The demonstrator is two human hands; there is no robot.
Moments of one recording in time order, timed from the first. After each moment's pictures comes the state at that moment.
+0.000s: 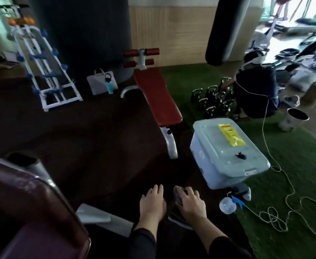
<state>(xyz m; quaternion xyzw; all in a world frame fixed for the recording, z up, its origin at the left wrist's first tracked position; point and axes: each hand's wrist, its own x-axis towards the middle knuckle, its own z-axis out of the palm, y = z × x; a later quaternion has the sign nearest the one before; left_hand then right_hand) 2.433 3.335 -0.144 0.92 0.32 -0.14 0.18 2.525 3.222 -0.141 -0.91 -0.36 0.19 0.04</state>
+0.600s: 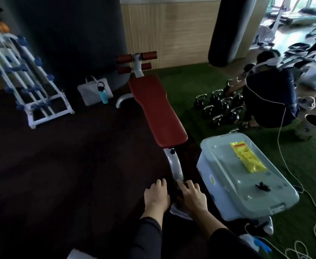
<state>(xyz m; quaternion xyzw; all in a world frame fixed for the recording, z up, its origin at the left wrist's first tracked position) 2.670 3.535 -0.140 0.92 0.31 -0.18 0.15 2.750 3.424 -0.159 -0.92 -0.36 0.17 0.05</state>
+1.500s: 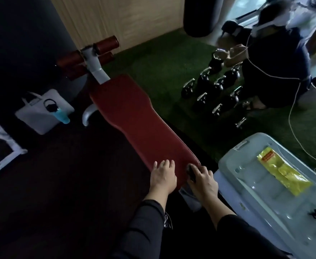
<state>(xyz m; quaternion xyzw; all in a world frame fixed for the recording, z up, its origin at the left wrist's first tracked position) 3.070 3.905 -0.204 0.97 0.09 -0.20 0.08 3.104 3.757 -0.235 -0.97 -0.11 0.17 0.13</state>
